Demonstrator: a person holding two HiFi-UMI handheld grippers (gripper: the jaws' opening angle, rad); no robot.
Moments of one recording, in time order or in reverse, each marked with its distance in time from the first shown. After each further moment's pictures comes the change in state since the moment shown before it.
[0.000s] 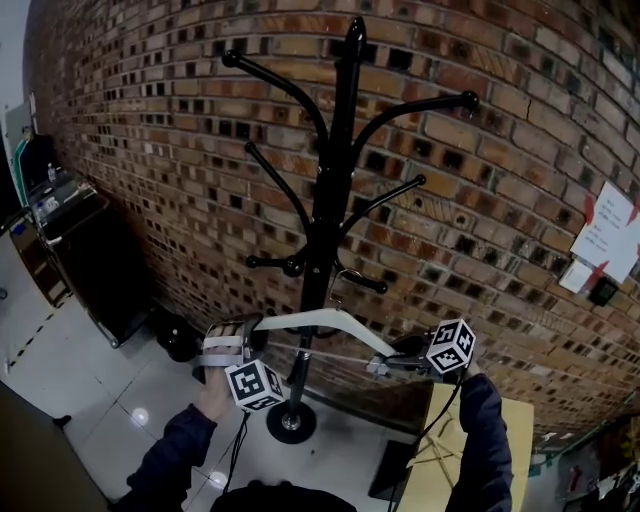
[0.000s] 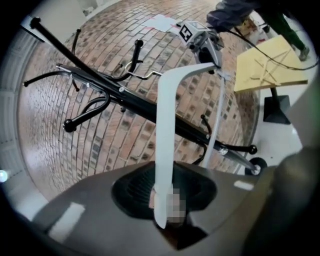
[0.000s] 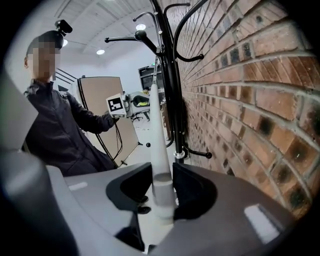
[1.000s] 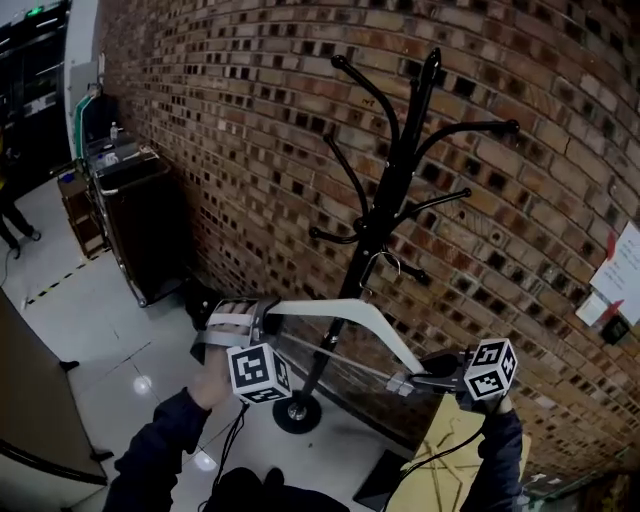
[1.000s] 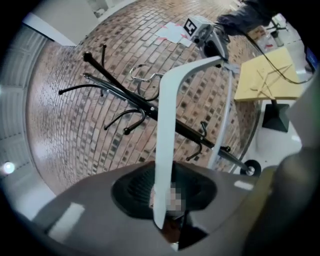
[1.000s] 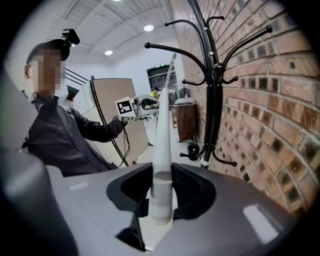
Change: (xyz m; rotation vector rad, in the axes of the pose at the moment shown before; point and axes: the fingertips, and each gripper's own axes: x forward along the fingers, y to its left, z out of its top) left arm -0.124 0.038 -0.012 -0.072 0.051 0.045; right arm -0.043 0.130 0.048 -0.048 0.005 0.079
